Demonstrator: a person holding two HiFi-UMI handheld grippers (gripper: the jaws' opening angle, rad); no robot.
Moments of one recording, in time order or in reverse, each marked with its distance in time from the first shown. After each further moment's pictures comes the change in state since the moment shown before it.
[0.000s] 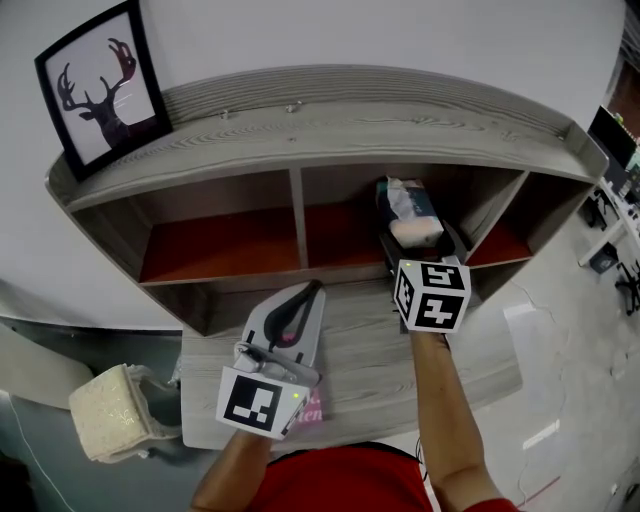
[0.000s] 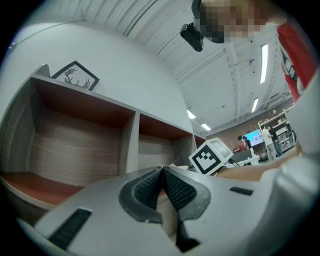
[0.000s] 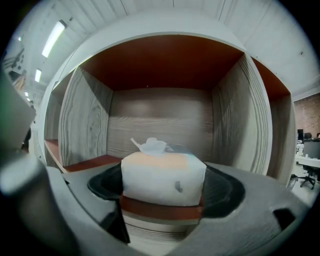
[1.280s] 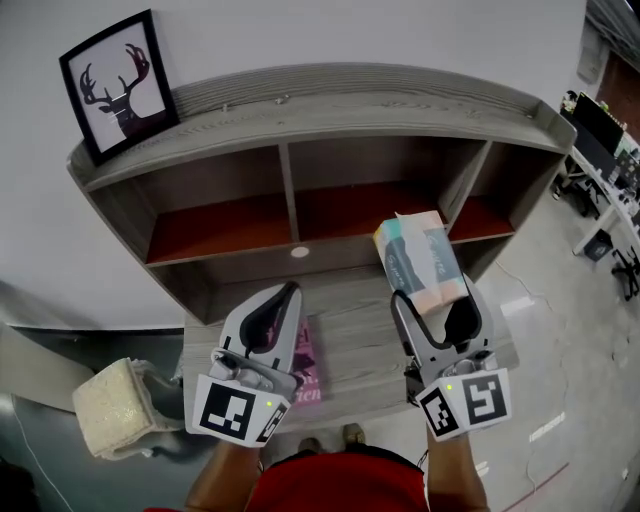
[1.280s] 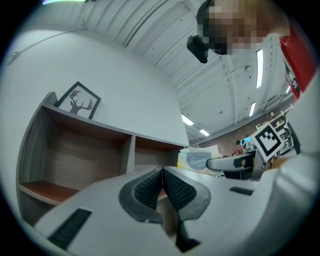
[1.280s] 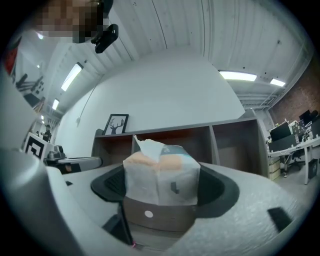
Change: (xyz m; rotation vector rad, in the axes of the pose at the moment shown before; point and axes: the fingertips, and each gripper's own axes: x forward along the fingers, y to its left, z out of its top) left arm -0.066 -0.027 0.050 0.031 -0.110 0.015; right arm -0.225 0.036 0.037 0.098 -0.346 0.139
